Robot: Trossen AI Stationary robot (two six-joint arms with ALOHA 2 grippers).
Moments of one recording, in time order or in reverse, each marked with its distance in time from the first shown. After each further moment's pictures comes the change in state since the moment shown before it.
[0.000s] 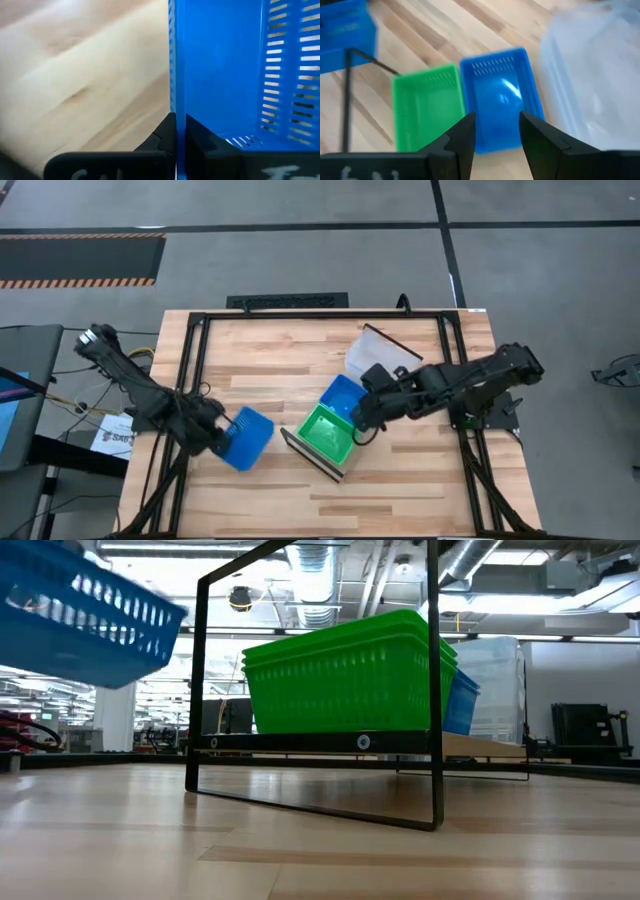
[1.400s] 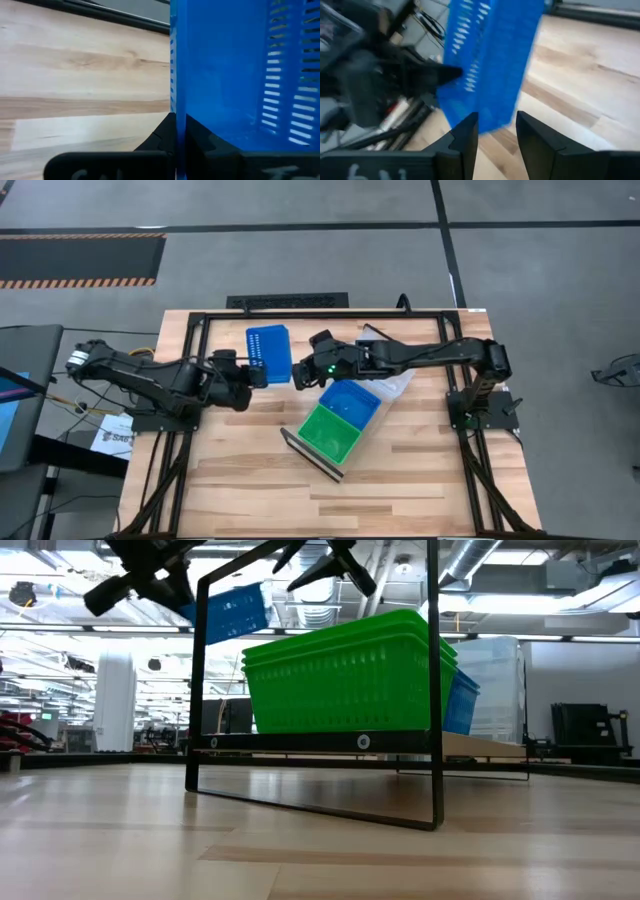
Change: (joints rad) left arm 0.489 0.156 0.199 0.026 -0.632 0.102; right arm -0.316 0.207 0.006 0.777 -0.185 -0.187
